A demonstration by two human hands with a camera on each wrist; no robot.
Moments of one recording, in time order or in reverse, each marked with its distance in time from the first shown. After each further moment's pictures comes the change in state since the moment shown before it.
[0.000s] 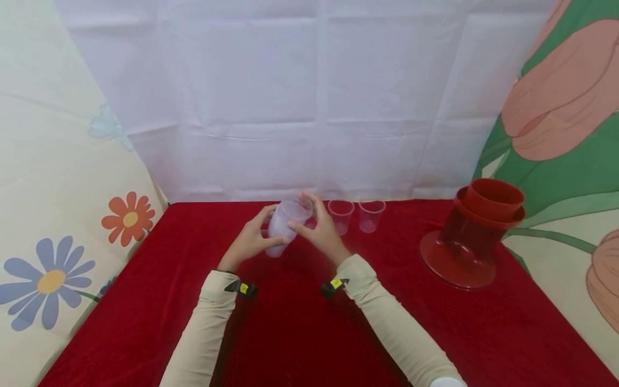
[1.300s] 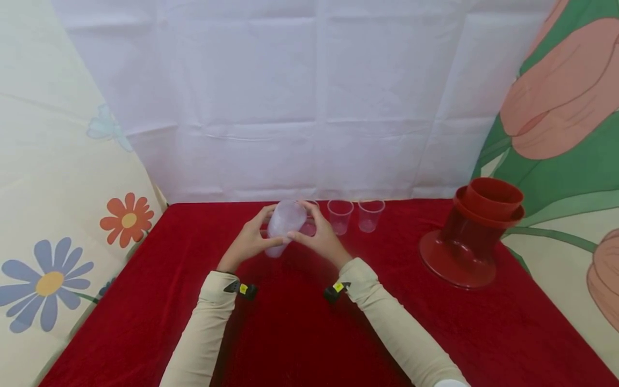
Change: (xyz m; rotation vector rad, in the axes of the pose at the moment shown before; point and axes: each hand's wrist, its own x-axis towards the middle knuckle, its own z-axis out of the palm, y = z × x) left_hand 0.009 -0.035 0.007 -0.001 0.017 -0.008; right_hand -0.009 0.019 -0.002 0.040 -0.103 0.067
